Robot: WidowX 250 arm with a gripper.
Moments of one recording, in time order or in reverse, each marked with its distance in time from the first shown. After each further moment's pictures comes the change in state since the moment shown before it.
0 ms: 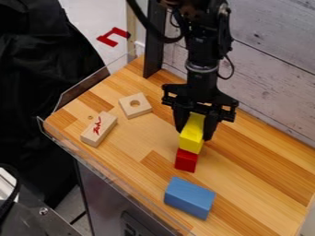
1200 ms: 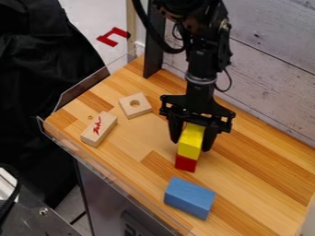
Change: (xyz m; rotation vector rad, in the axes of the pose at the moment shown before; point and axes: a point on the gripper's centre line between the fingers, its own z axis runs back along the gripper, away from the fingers) arm -0.006 0.003 -0.014 0.014 0.048 0.052
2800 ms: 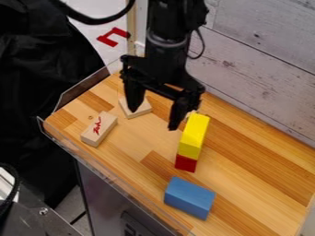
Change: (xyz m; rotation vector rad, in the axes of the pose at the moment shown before) arm -0.047 0.042 0.071 0.134 -0.108 -0.121
